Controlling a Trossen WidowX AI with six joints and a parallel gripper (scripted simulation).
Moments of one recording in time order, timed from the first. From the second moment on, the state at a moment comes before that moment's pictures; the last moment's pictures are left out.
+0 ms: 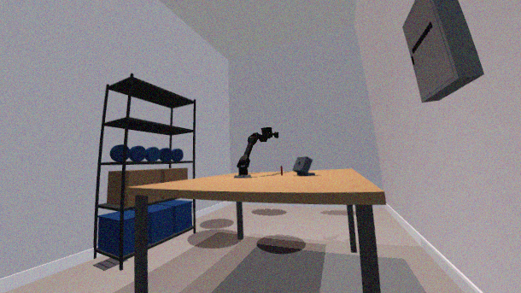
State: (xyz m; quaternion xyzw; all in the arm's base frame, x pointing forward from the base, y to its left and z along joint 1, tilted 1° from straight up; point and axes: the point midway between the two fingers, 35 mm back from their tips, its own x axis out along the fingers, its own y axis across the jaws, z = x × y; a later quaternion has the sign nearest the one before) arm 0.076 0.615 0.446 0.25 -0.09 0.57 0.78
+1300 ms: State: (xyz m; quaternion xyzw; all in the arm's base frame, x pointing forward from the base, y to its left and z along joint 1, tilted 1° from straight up) arm 0.320 0.488 0.279 -0.14 0.14 0.41 0.89
